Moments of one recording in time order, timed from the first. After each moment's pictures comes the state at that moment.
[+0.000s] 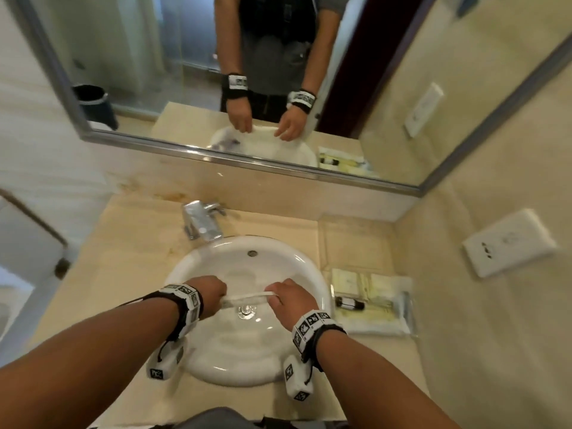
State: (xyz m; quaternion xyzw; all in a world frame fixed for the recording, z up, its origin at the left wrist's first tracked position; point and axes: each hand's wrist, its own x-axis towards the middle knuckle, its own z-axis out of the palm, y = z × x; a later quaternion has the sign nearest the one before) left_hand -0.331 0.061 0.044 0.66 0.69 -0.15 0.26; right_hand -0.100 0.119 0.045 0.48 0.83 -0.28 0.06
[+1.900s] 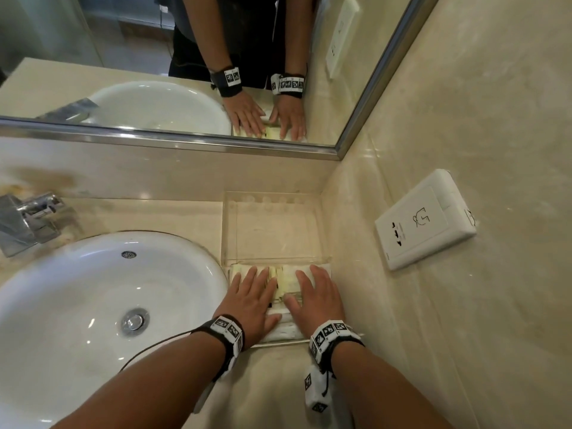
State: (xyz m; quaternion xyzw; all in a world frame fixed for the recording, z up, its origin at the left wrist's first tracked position) left_hand -0.004 0.193 -0.038 0.77 0.62 -0.06 0.15; right_hand 0.185 0.246 -0.035 0.59 0.80 -0.12 0.06
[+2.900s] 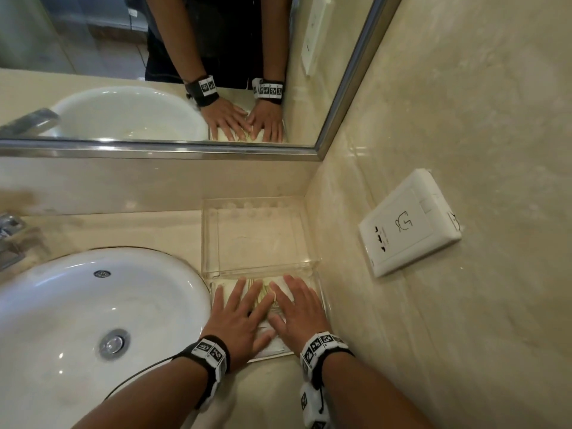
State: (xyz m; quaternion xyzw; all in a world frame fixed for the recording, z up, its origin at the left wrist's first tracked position) left_hand 0.003 0.193 -0.051 0.78 0.60 -0.05 0.16; right_hand 0.193 0.244 -0.056 0.51 0.84 -0.17 0.04
